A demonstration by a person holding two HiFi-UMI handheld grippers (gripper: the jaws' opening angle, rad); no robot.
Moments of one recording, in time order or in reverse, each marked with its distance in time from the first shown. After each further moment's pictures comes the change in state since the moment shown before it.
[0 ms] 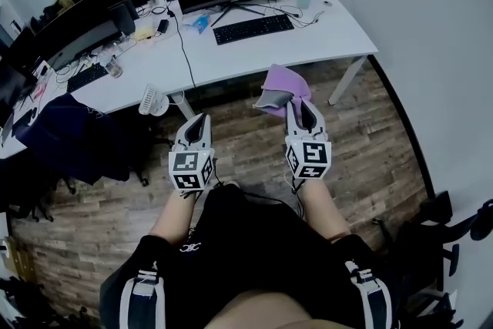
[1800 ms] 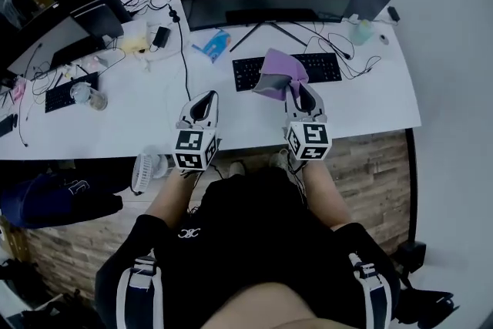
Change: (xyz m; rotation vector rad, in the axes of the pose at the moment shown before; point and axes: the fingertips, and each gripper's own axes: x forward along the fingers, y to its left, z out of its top) left arm 0.479 0.288 0.020 -0.101 0.101 0.030; right arm 0.587 -0.037 -0.100 -0.012 0.185 0.193
